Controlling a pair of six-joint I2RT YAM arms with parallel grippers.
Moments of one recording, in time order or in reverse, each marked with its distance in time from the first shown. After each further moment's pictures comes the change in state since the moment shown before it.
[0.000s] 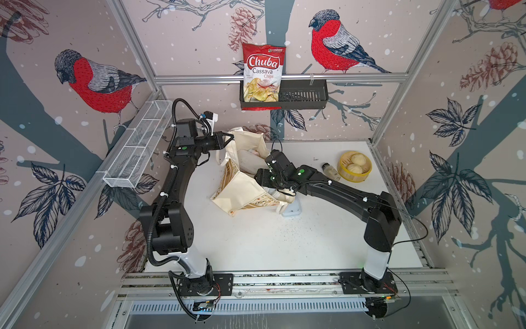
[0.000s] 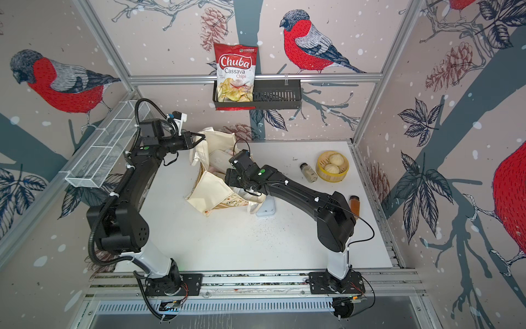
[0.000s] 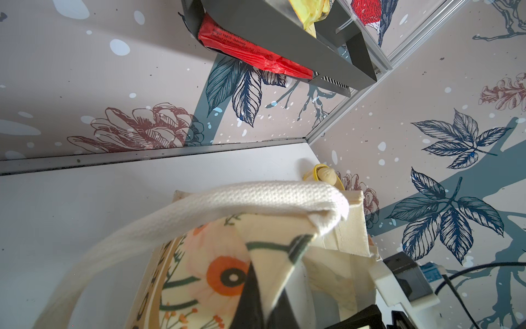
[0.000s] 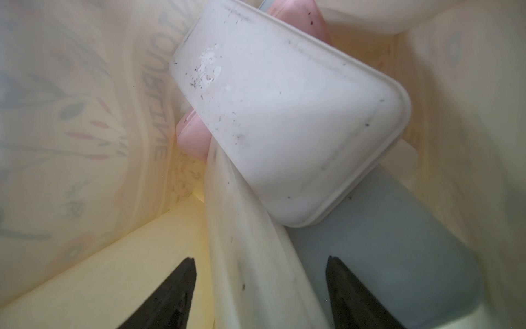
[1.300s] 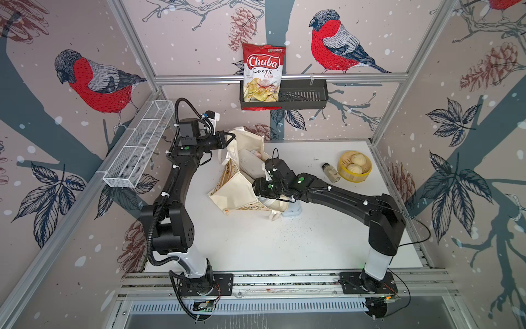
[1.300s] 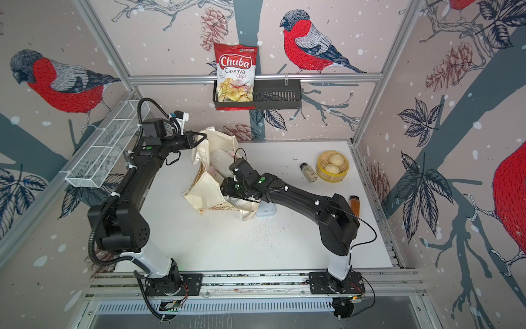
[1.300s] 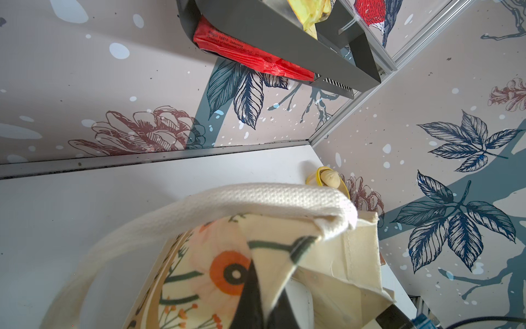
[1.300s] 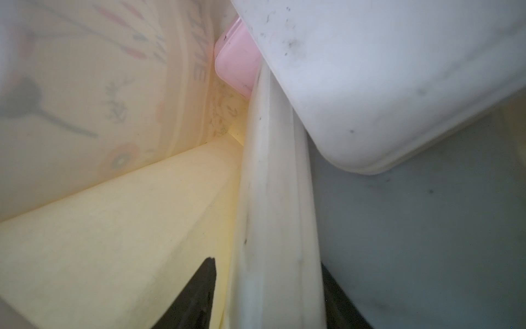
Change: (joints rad) left arm -0.031 0.000 -0.002 0.017 -0.044 -0.015; right arm 0.035 -0.044 -0.124 0.122 -0.204 0.079
